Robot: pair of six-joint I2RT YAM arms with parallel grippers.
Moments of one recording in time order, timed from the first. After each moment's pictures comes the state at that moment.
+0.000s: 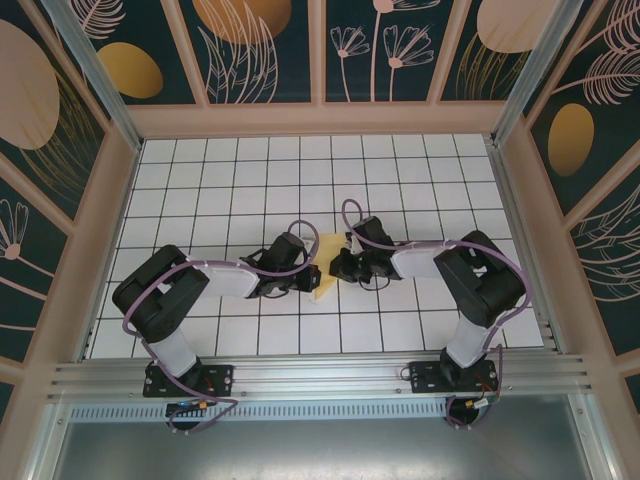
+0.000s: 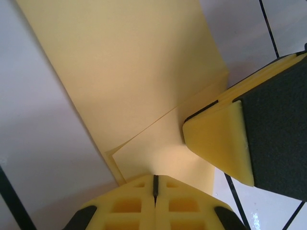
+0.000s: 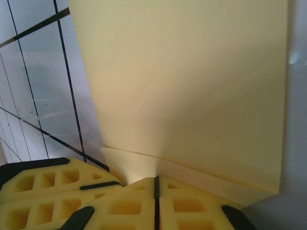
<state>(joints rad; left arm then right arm) -0.76 1.72 0.70 0.15 0.24 -0.56 0.63 1.74 0.74 0.06 -0.47 0.84</state>
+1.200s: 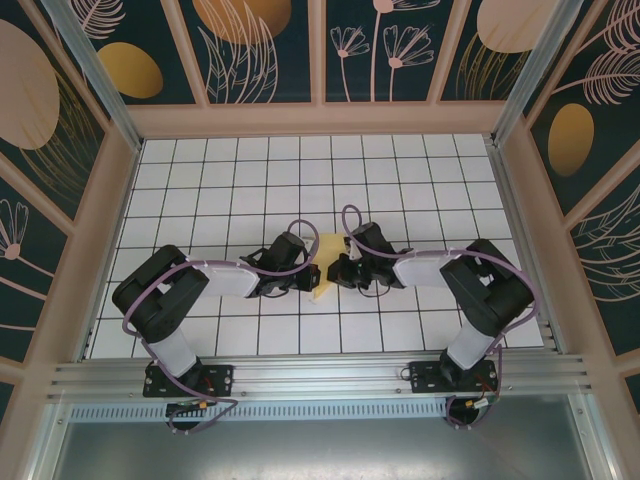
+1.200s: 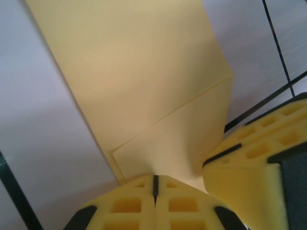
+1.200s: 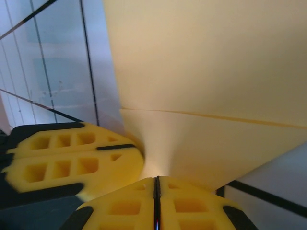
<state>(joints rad) -0.76 1.72 0.70 0.14 0.23 -0.56 0.68 1.66 0.68 0.09 -0.47 0.89</state>
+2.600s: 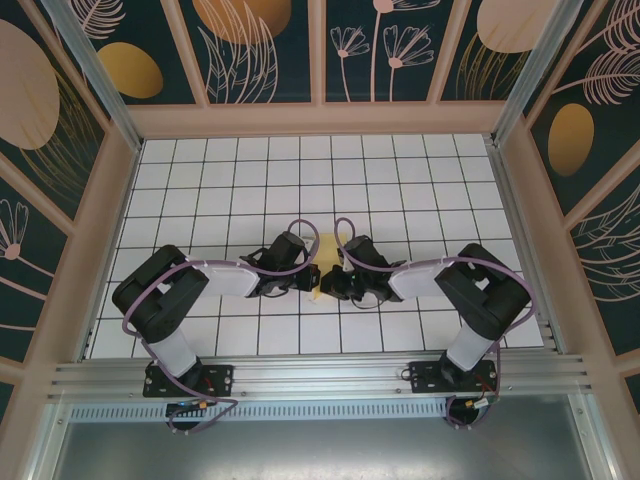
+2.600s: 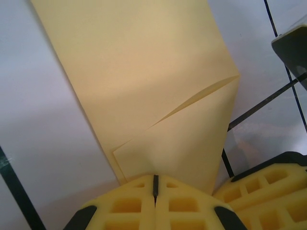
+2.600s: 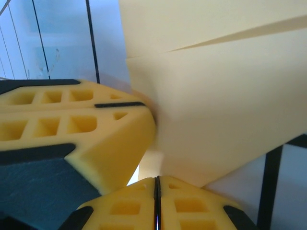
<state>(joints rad) -0.76 1.72 0.71 0.13 0.23 -0.55 0.79 1.66 0.61 0.21 -0.42 1.00</state>
